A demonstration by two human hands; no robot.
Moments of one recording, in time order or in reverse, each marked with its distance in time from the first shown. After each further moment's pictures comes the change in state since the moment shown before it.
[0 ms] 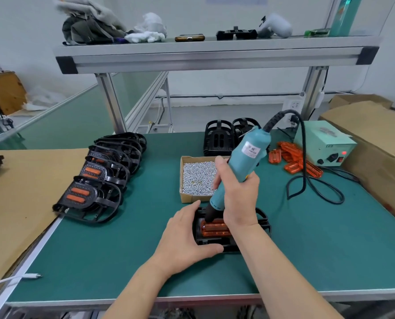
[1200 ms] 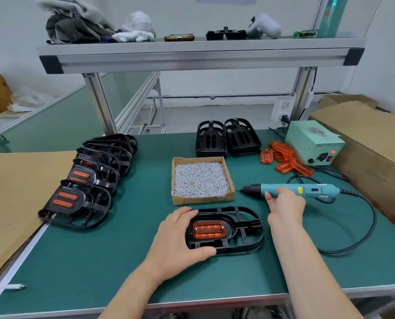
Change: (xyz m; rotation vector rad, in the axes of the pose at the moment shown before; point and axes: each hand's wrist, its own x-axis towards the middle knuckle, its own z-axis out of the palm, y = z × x) left_hand -0.002 -0.003 0.003 0.087 -0.049 0.055; right_hand 0.048 0.010 -0.114 0.096 0.761 0.512
